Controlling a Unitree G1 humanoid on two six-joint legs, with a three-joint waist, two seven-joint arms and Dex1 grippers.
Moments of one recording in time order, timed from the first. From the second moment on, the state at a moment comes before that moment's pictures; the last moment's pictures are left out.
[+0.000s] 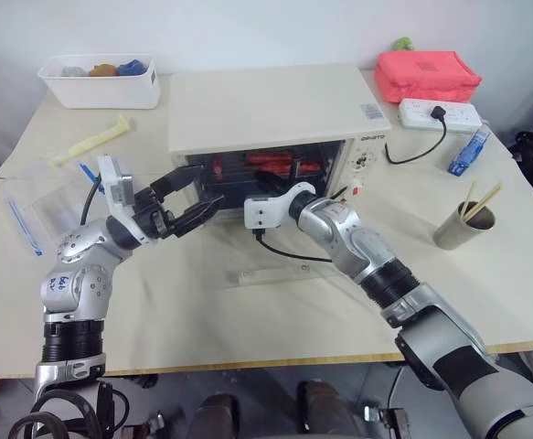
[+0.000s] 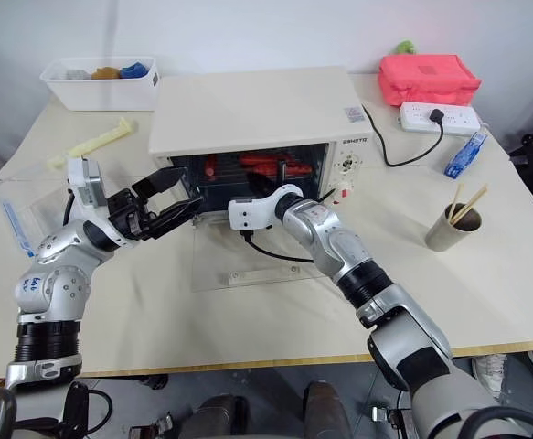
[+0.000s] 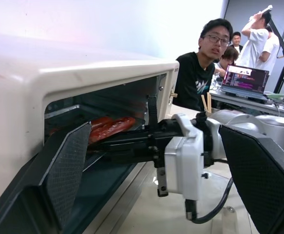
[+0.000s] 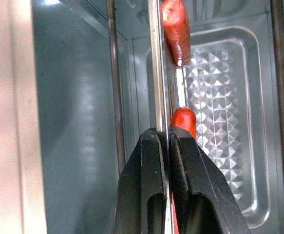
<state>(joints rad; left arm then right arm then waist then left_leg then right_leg) -0.49 0.50 0.24 0.05 -0.67 0.33 -0.94 -0.93 -0.28 0.52 0.43 -0.80 -0.09 0.24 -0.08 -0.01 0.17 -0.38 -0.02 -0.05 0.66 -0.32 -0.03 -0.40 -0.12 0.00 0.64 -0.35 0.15</state>
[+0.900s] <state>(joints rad) -0.59 0.54 0.17 0.29 -0.60 0.35 -1.08 -0.21 -0.58 0.31 -0.46 -0.70 -0.11 0.51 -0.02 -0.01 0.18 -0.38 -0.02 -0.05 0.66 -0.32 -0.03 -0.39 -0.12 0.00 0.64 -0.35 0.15</state>
